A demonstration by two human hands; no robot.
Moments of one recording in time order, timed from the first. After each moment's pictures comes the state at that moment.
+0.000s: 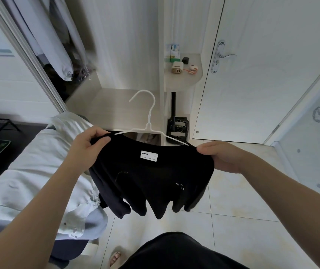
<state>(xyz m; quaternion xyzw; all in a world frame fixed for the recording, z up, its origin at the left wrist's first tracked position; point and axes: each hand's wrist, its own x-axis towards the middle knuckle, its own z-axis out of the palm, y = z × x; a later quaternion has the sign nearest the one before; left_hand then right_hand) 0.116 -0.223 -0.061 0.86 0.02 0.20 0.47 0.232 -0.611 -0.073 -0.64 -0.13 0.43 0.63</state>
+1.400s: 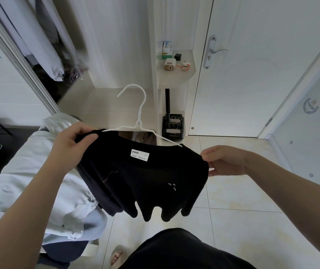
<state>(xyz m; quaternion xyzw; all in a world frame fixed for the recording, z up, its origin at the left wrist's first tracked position) 0.107 -0.211 -0.045 0.86 0.00 0.21 0.48 0.226 -0.643 -0.091 -0.57 -0.09 0.54 0.61</state>
